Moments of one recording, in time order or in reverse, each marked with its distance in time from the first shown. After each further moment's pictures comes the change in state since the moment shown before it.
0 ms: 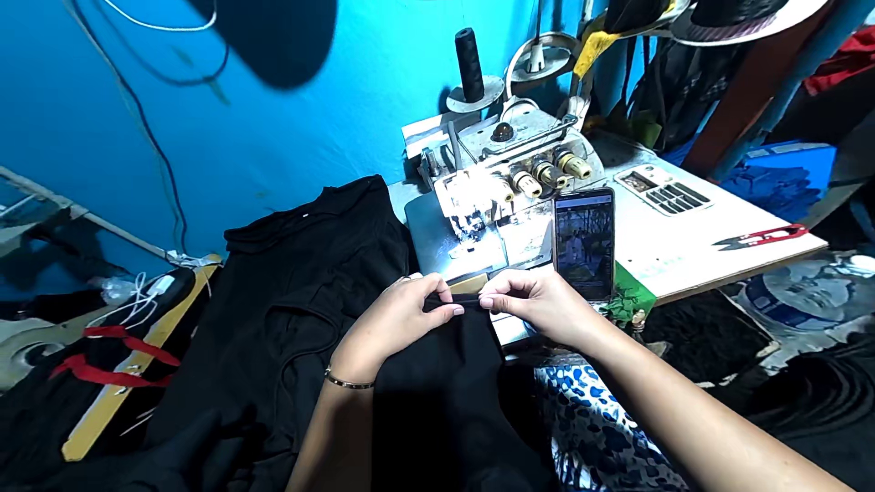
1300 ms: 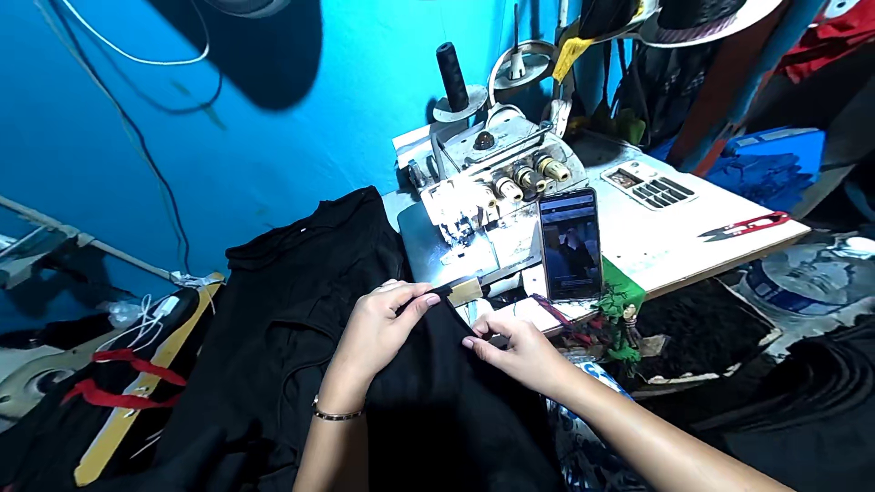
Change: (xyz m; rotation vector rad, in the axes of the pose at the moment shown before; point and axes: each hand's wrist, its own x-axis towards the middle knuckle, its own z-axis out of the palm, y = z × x) left_hand -0.013 0.004 -0.003 -0.038 0.324 0.068; right_hand -0.029 0.047 0.045 -0.094 0.042 -0.198
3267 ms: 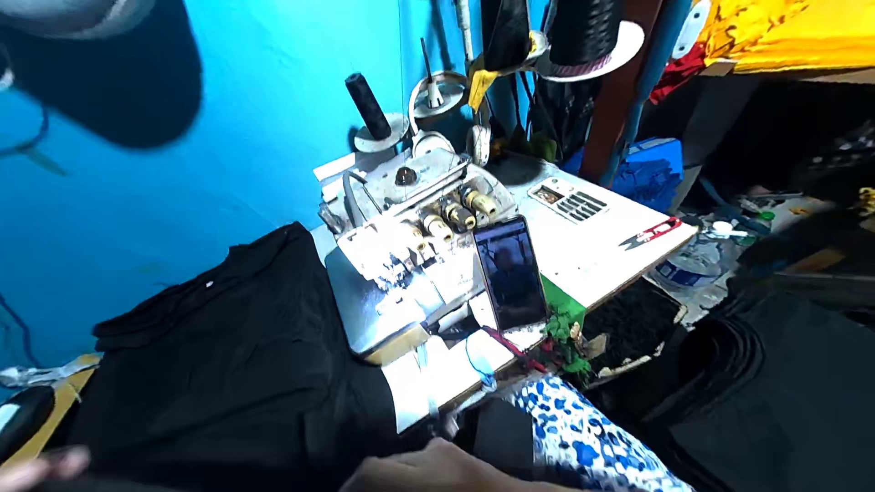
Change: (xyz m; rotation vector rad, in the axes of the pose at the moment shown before) left_hand -0.022 0.002 -0.045 -0.383 0.882 -0.132; right_hand 0.009 -0.107 0.006 0.262 -0.065 -0.381
